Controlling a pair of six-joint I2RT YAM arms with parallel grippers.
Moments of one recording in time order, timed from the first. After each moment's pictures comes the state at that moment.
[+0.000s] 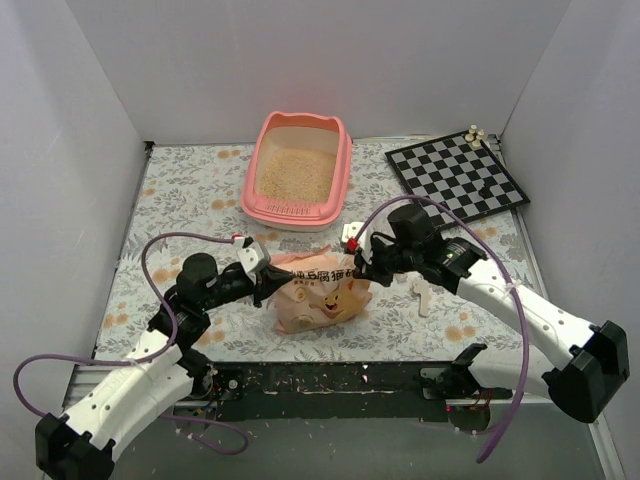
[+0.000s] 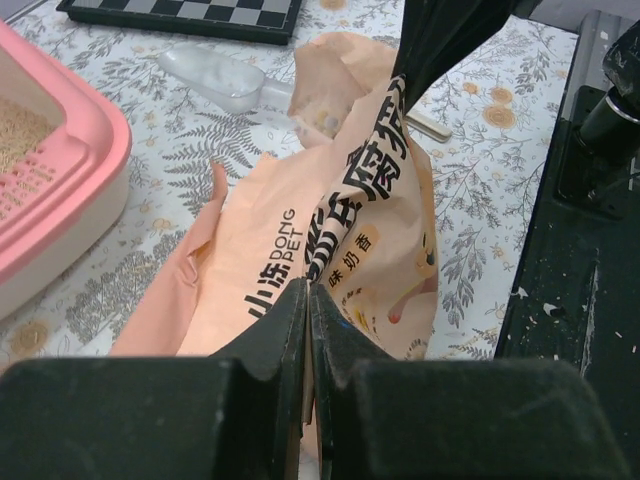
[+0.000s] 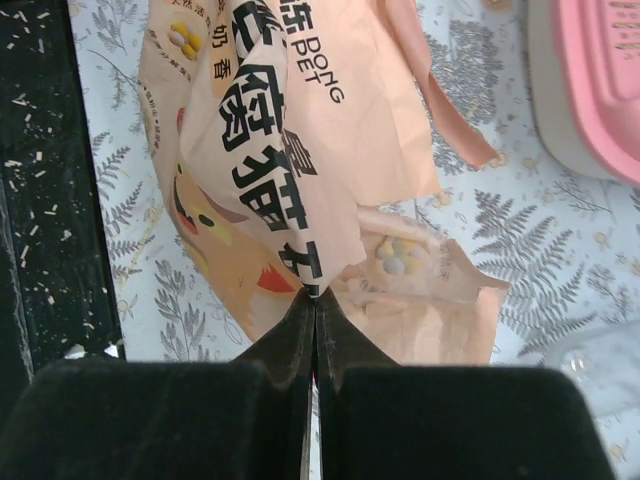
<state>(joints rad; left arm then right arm) -0.53 0.59 0.42 0.01 0.56 0.04 0.75 1.16 0.94 -0.52 -0.51 -0.48</state>
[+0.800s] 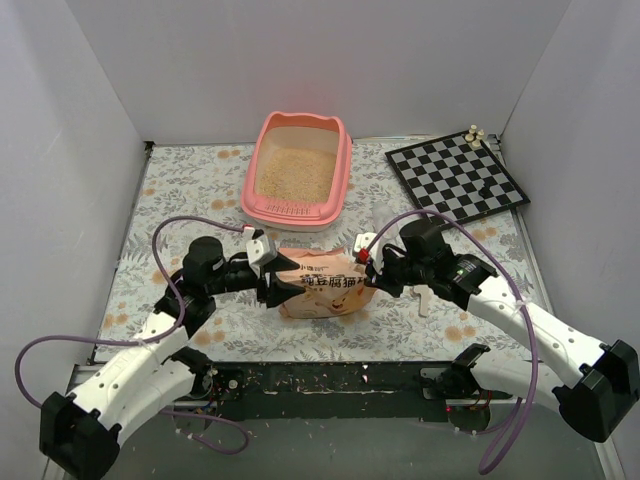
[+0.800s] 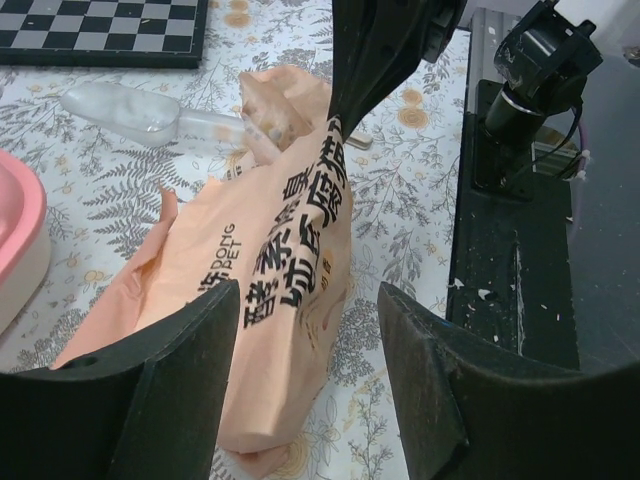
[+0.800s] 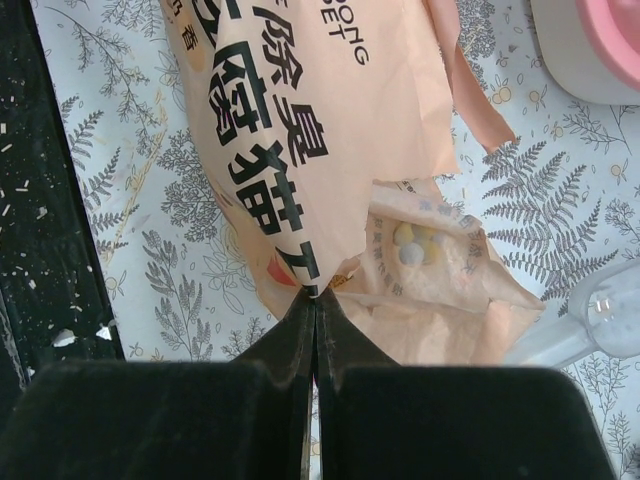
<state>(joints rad) -0.51 0.75 0.52 0.04 0.81 0.06 0.73 1.01 0.80 -0.51 -0.43 -0.46</state>
